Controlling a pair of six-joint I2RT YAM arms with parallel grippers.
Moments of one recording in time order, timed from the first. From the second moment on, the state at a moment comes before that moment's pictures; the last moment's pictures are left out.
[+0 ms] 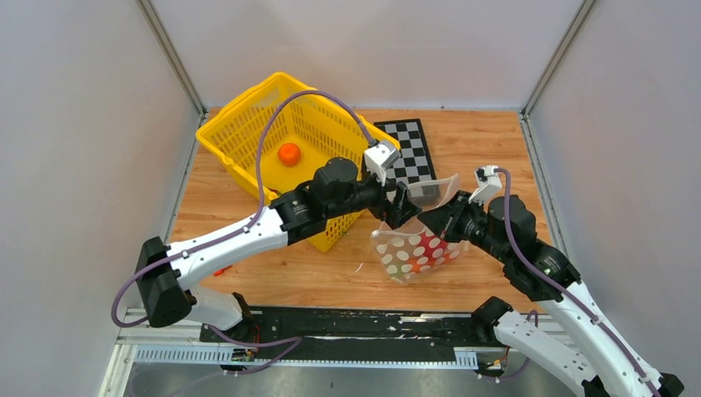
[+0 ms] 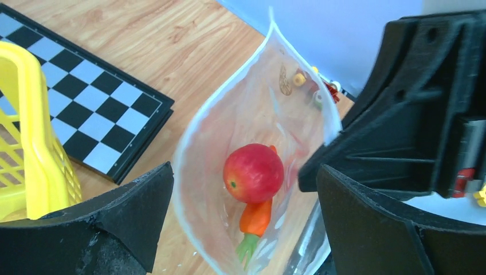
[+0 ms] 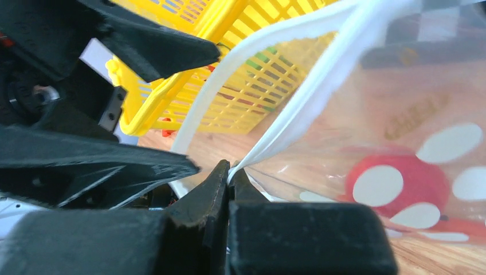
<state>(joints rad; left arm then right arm) -1.01 1.39 1.22 -0.05 0.09 -0.29 0.64 0.64 0.89 -0.59 -0.05 0.75</state>
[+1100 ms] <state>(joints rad) -0.62 1.33 1.35 -0.46 -0.41 -0.29 0.64 0.64 0.86 -0.59 0.10 0.74</state>
